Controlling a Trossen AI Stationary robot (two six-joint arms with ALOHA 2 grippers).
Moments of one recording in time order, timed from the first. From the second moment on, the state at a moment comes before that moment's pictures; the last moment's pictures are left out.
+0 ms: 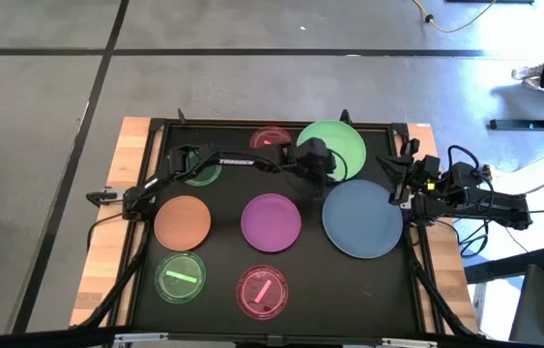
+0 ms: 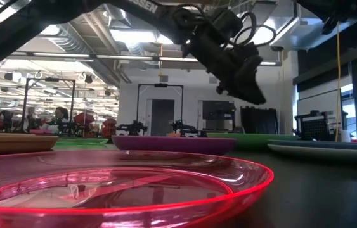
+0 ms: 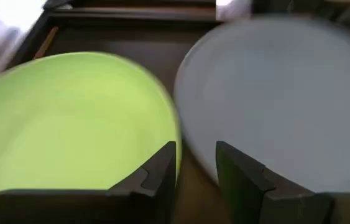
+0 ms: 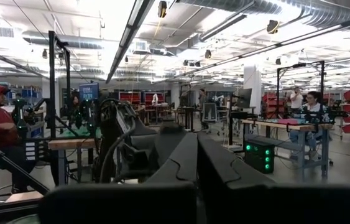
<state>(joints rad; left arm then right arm) 0.20 2.31 1.95 -0.31 0.02 0.11 -0.07 0.15 0.32 0.18 0.21 -0.08</state>
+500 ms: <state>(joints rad) 0.20 2.37 1.95 -0.44 -0.11 0.43 -0.07 0.16 0.32 0.18 0.21 -0.10</state>
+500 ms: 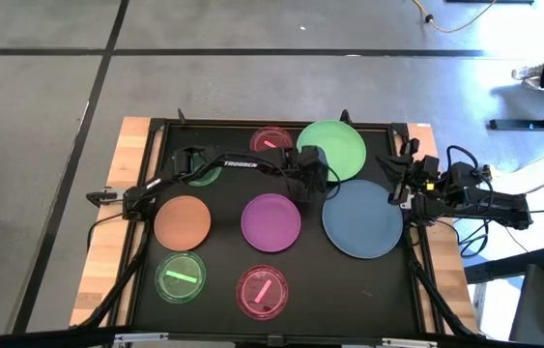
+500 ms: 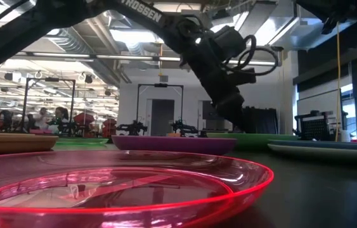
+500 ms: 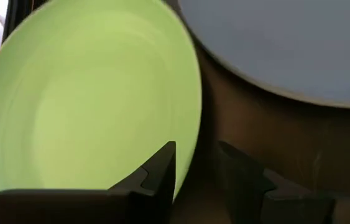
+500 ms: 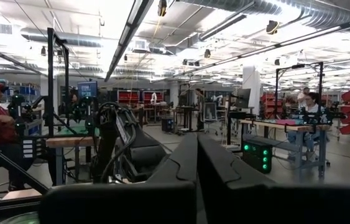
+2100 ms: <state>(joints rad) 0.16 2.39 1.95 -0.41 -0.22 0.53 -0.07 0.17 0.32 0.18 0.21 -0.11</state>
